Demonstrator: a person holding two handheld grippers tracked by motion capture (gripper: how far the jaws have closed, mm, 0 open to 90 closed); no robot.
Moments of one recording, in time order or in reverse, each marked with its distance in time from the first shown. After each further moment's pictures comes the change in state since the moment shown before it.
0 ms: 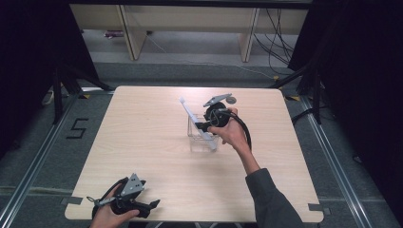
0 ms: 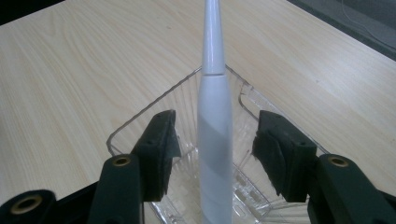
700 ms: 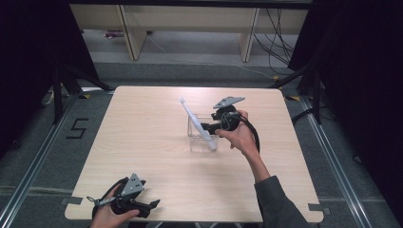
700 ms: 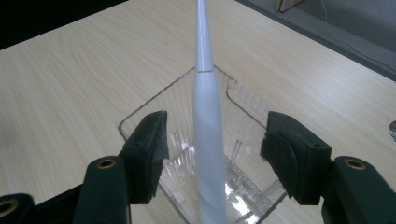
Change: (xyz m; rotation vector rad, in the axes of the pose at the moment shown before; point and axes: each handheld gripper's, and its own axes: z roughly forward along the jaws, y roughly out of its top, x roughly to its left) left arm 0.001 0.000 0.000 0.019 0.010 0.008; right arm 0.001 -0.016 -0.031 -0.077 -0.019 0.039
